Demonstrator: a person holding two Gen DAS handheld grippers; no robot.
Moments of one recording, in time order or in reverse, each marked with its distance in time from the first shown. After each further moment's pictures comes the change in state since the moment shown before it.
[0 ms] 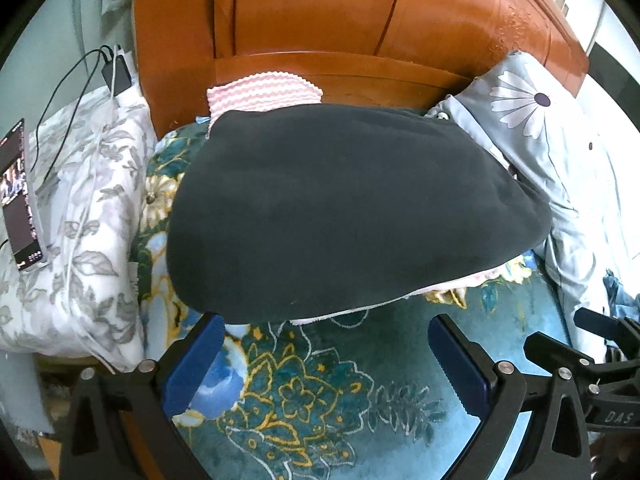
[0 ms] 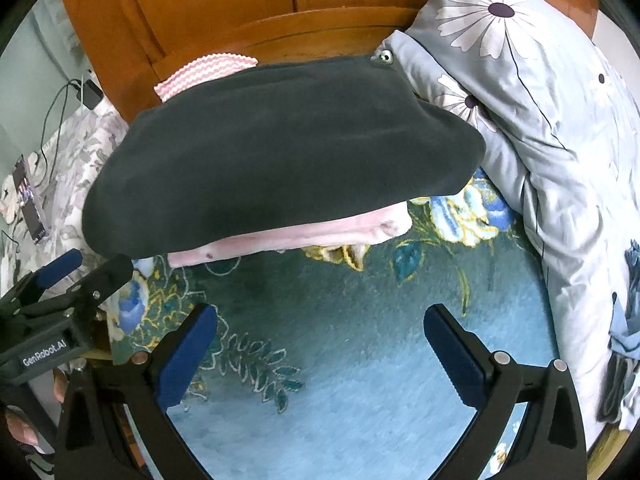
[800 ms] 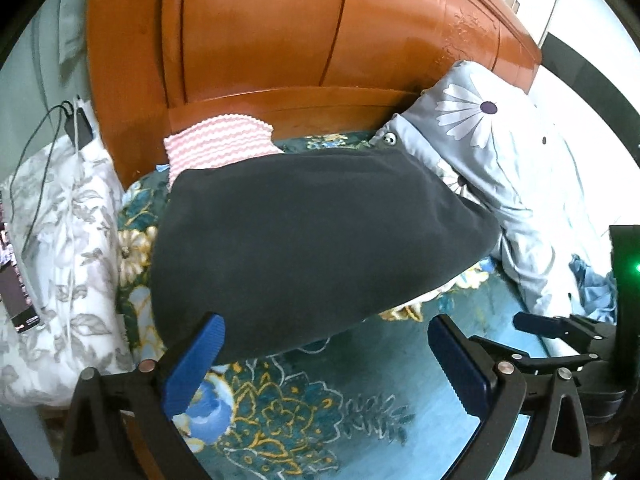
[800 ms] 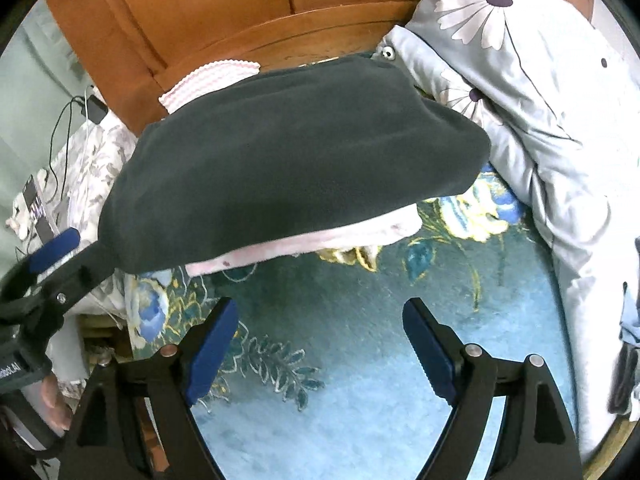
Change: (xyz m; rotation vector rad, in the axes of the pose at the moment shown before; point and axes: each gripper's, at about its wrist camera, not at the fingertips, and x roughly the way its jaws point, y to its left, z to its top) left arm -0.041 -0.017 0.027 0.100 -0.036 -0.106; right arm -0.012 -0.003 0.004 0.053 0.011 0.059
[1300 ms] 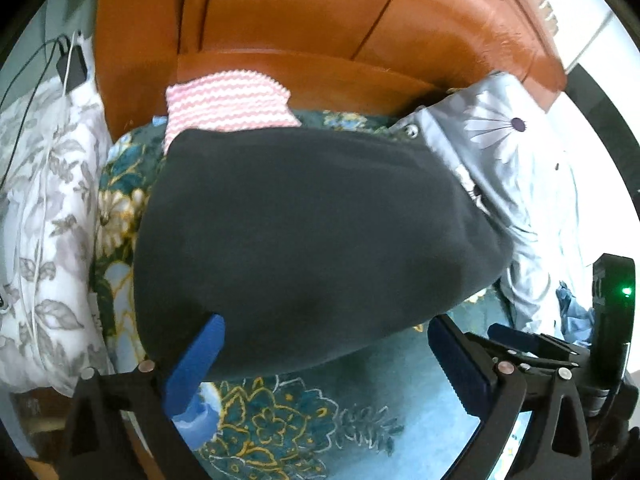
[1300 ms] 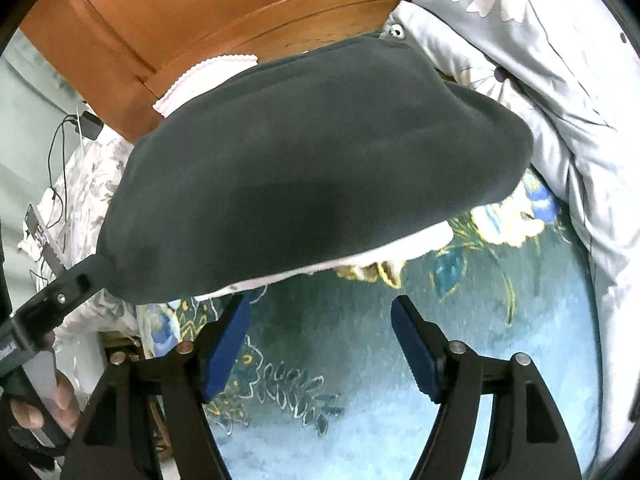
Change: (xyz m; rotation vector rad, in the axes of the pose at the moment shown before) left arm 0.037 0.034 0.015 -0.138 0.063 -0.107; right arm 0.034 -0.008 0.029 0.061 0.055 0.095
